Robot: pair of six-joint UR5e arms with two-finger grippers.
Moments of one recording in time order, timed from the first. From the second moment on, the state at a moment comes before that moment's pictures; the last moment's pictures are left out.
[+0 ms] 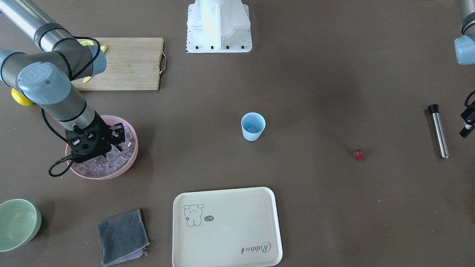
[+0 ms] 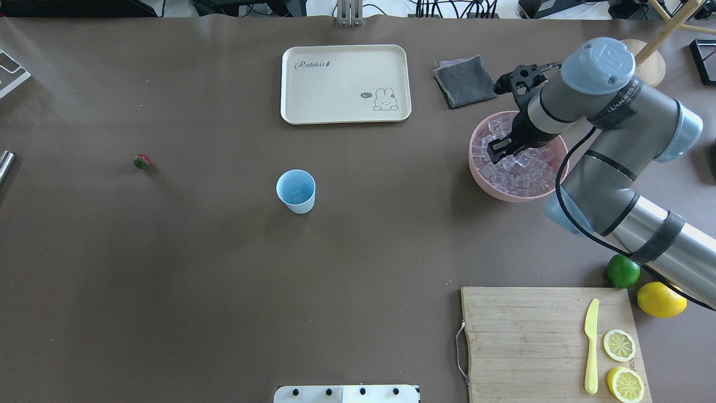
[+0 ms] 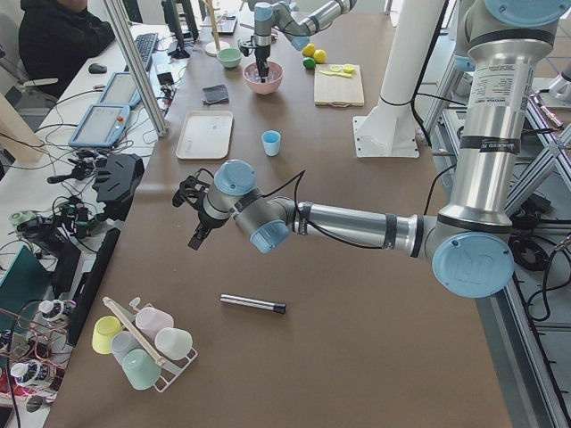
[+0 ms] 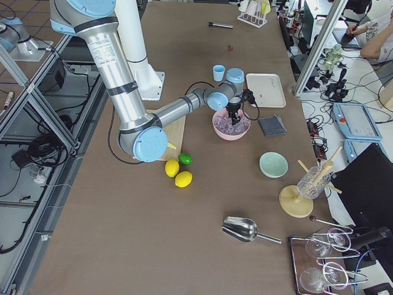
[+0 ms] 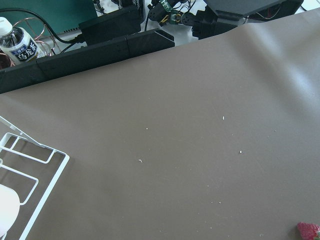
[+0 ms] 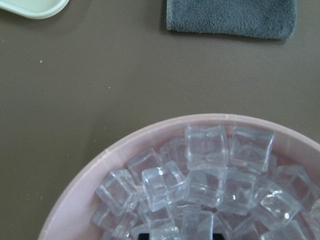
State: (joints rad) left arm -1.37 -1.66 -1.58 -2.31 -2.22 -0.38; right arm 0.85 -1.17 1.59 -1.31 2.08 0.57
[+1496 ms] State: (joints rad) left arm -1.36 -1.66 -1.56 -2.32 -2.22 -0.38; right arm 0.80 -0.84 1.69 -1.61 2.07 0.96
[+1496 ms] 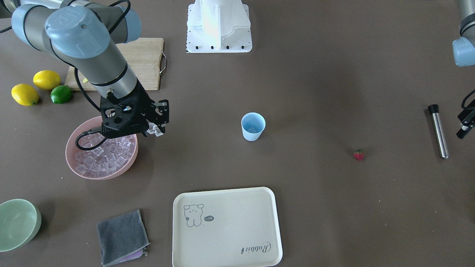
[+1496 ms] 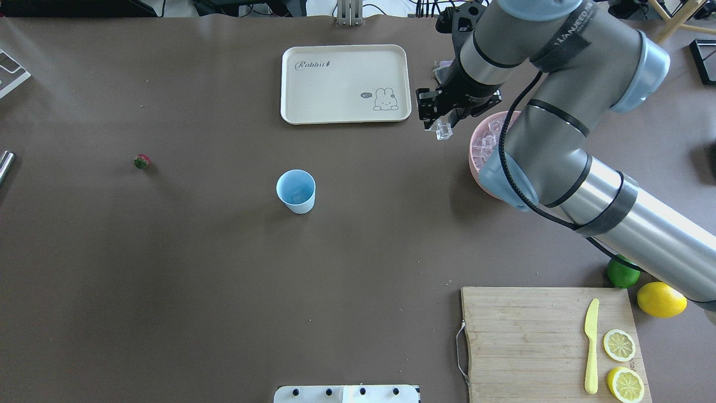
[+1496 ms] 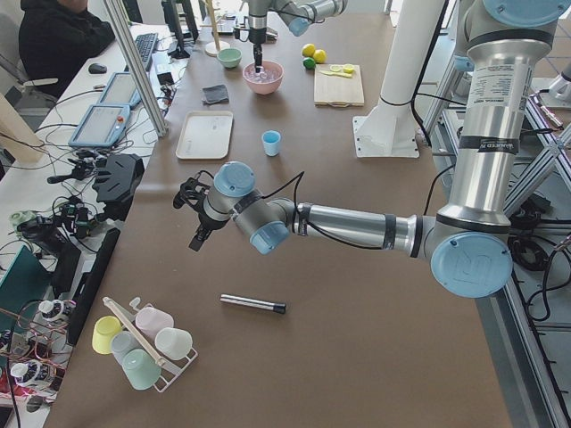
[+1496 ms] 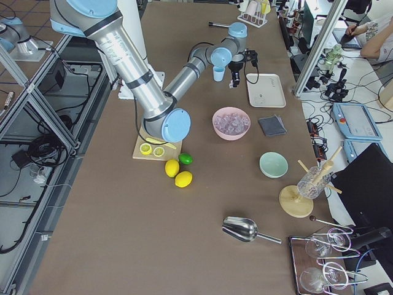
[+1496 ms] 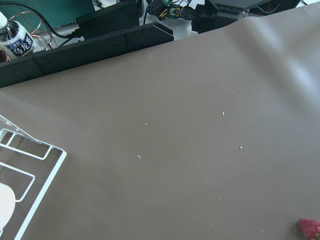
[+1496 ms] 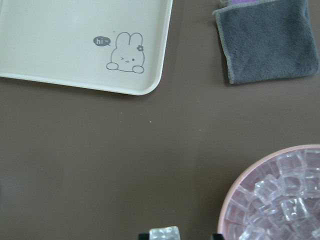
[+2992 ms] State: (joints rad) left arm -1.30 -1.70 -1.51 -2.32 -2.22 -0.38; right arm 0.47 -0.52 1.34 -1.48 1.63 1.41
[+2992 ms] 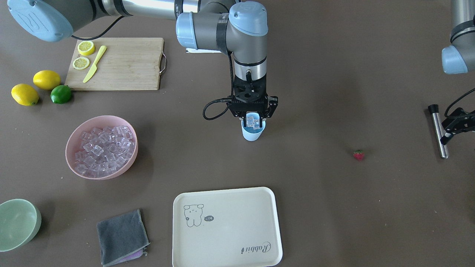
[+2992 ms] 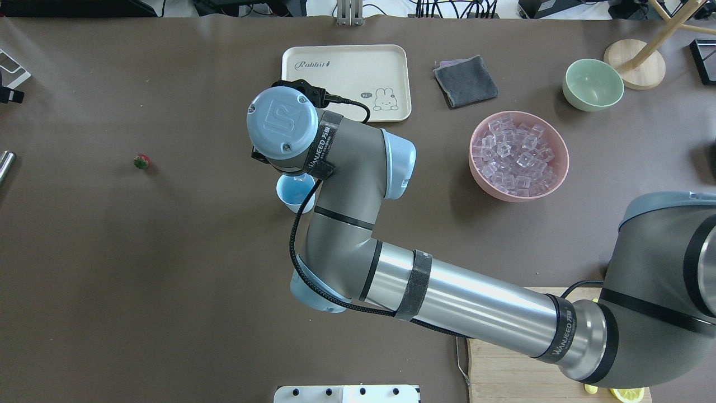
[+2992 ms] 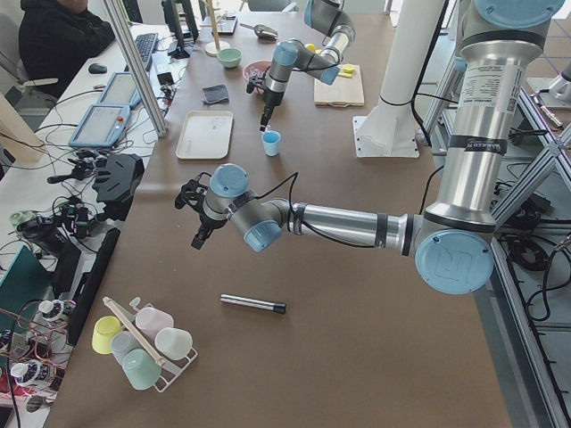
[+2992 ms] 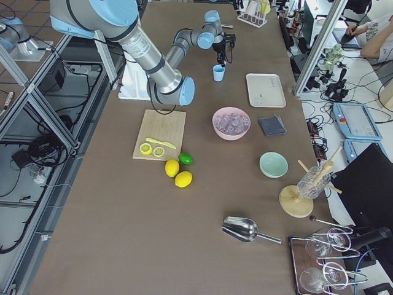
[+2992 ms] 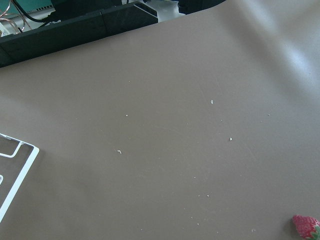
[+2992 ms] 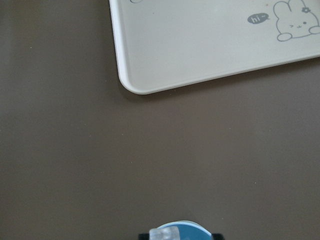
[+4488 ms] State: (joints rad) left arm -1.00 -1.82 -1.51 -2.30 -1.98 -0.59; right arm 0.69 -0.78 1.78 -1.66 1.91 1.13
